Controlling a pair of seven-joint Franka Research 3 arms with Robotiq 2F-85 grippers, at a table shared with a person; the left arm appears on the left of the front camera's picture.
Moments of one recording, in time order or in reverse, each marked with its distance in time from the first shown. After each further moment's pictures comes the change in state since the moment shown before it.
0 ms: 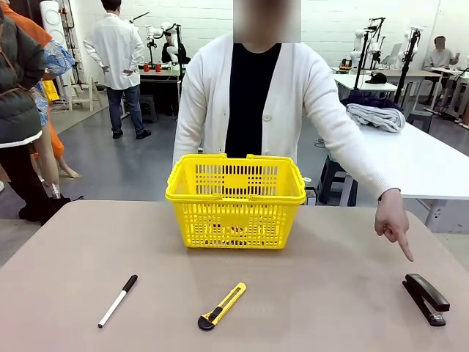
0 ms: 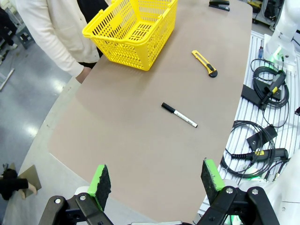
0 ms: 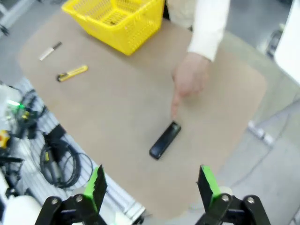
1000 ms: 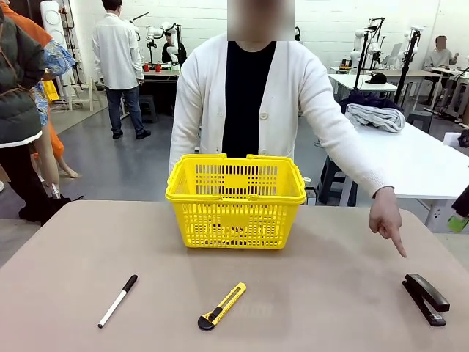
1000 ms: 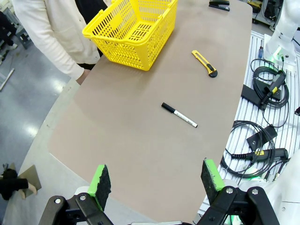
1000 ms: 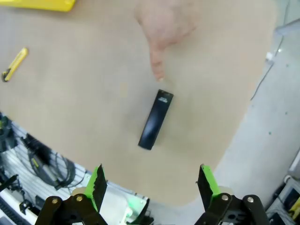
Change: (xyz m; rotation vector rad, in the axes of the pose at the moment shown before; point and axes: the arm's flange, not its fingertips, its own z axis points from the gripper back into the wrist) left arm 0.000 0.000 0.000 0.000 0.000 0.000; right arm 0.050 -0.011 -0.159 -0.131 0.408 -0.245
